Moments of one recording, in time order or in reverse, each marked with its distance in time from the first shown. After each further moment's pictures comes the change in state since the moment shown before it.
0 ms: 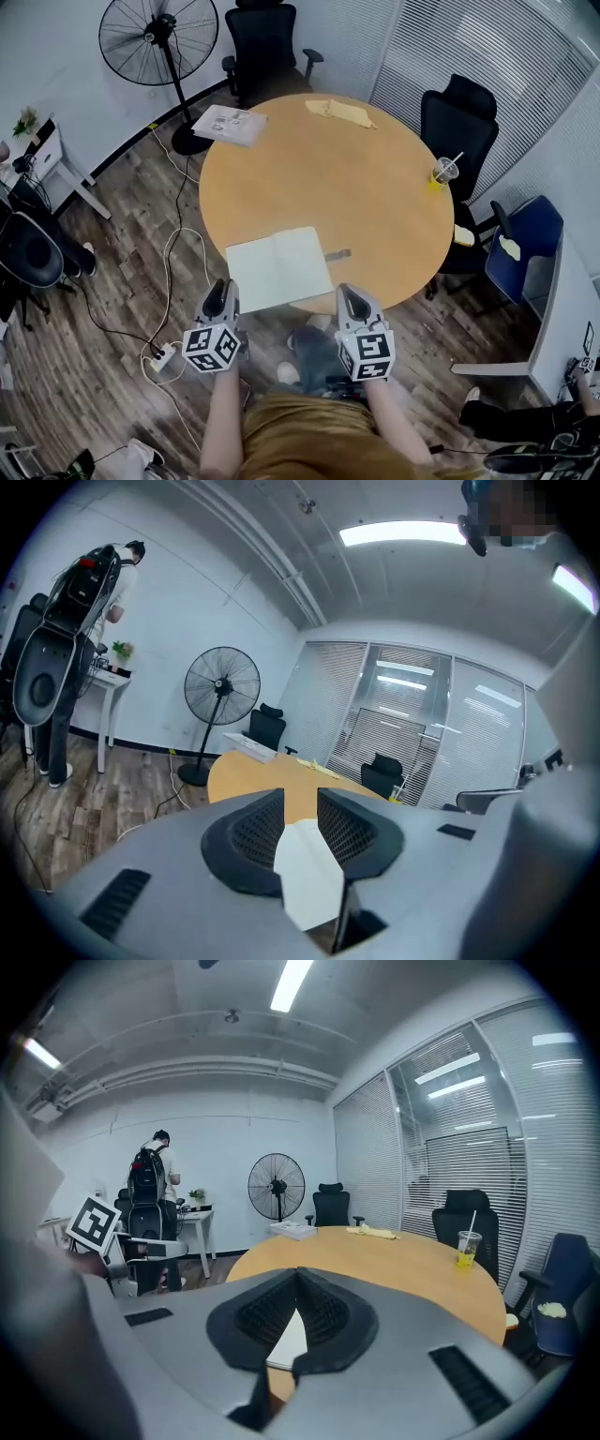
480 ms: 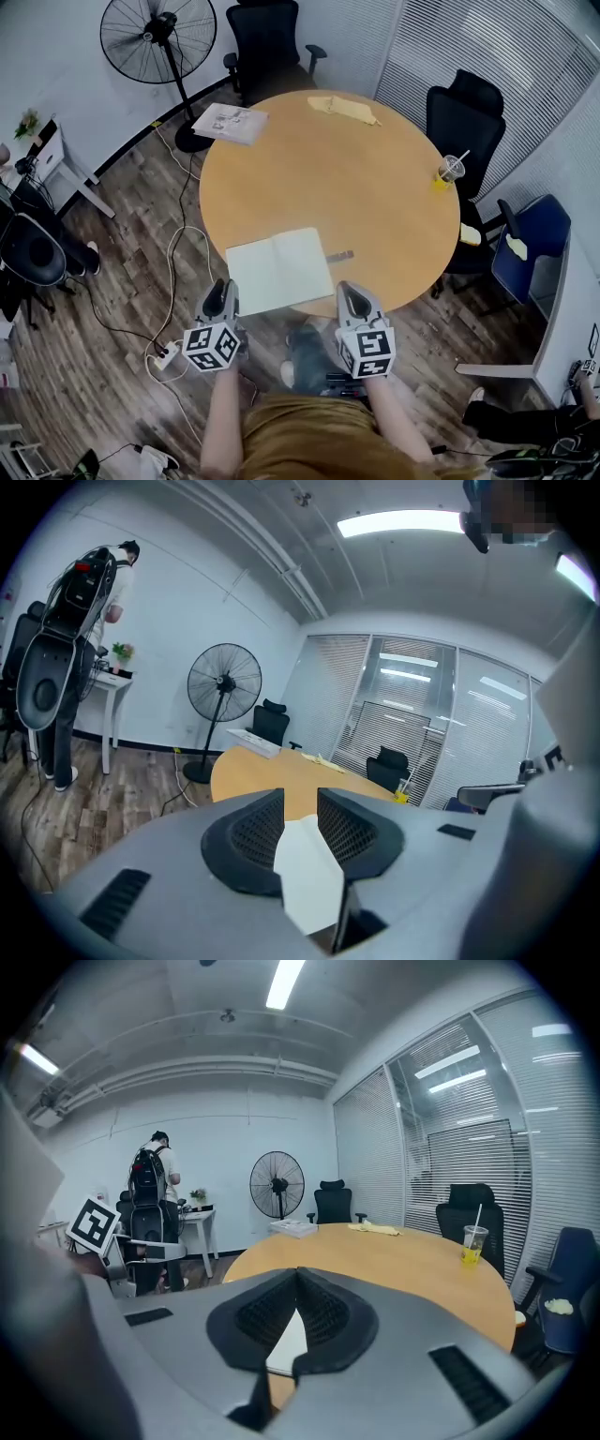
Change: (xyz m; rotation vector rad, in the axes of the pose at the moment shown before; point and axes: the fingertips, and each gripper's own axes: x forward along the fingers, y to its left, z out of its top) left arm 0.016 0.001 -0.006 0.017 0.032 0.031; right arm 0.018 -0.016 -0.003 0.017 0.008 0.022
